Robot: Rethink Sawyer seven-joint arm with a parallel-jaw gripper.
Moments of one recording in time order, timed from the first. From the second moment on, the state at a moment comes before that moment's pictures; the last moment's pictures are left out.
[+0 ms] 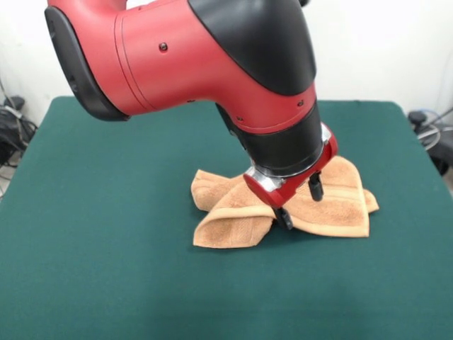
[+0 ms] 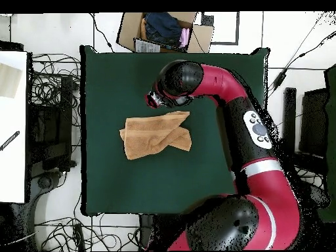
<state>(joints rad) -0.56 -0.37 0.65 1.22 -0.31 1.11 1.02</state>
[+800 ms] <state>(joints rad) -0.56 -0.34 0.65 1.22 -0.31 1.11 1.02</state>
